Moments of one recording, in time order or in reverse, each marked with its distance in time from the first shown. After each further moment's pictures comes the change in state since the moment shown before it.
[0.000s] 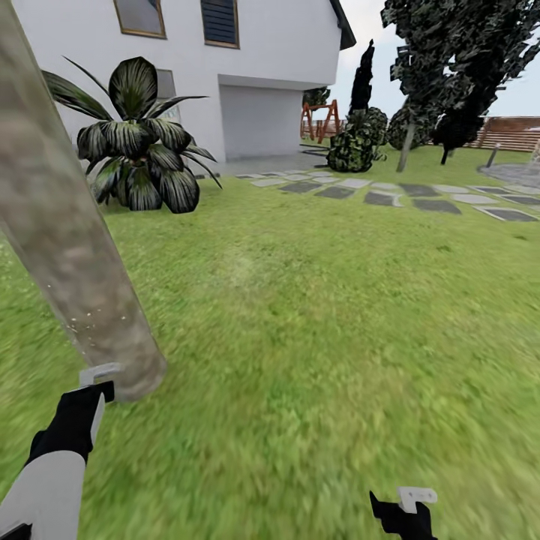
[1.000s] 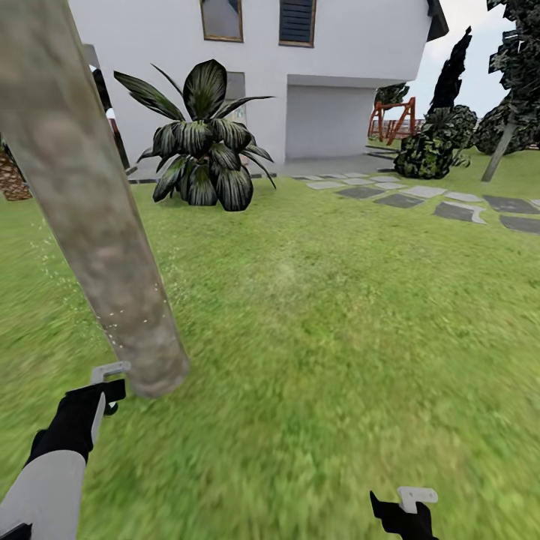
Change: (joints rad) left arm 0.000 -0.001 -0.012 -0.004 0.003 0.028 -0.161; right arm 0.000 -0.001 -0.001 0.000 -0.001 0.000 0.000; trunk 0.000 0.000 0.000
